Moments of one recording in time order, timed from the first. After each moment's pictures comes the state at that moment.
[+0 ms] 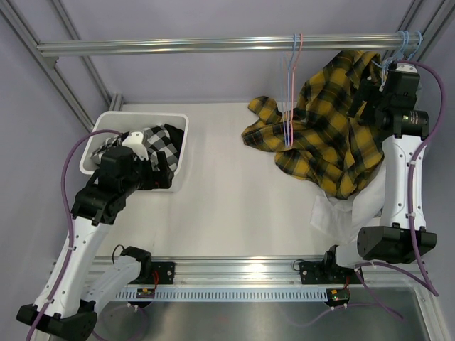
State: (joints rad) left arm -0.30 0.82 1.09 -0.87 -0.01 -0.26; right arm -0.16 1.44 1.78 -0.90 0.14 0.17
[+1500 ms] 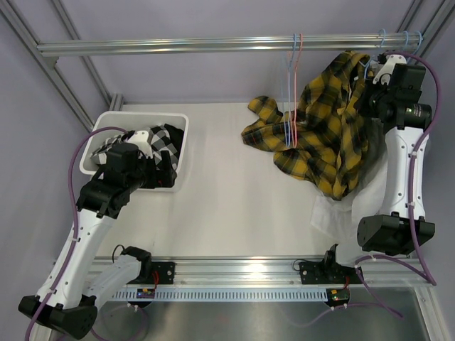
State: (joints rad) left arm -0.31 0.87 1.09 -0.87 0.00 -0.26; right arm -0.20 1.51 1.85 -0.86 -0.17 0.00
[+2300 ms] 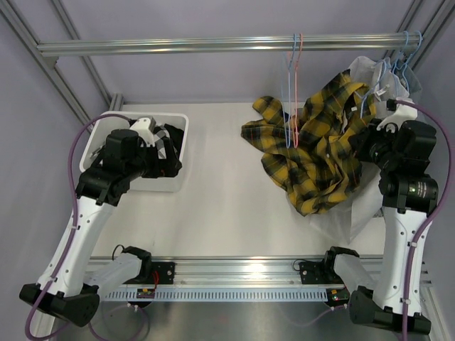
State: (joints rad) left arm -0.31 0.96 1.22 -0.89 0.08 -0.27; right arm -0.19 0.96 1.46 -0.82 -0.25 0.13
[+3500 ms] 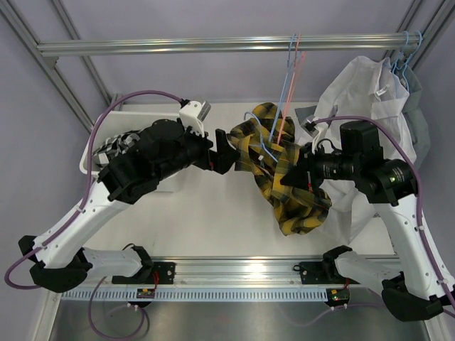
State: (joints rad) left arm -0.87 1.18 1.55 -0.70 -0.08 -0.39; right arm 0.39 1.03 1.47 -1.09 -0.66 0.09
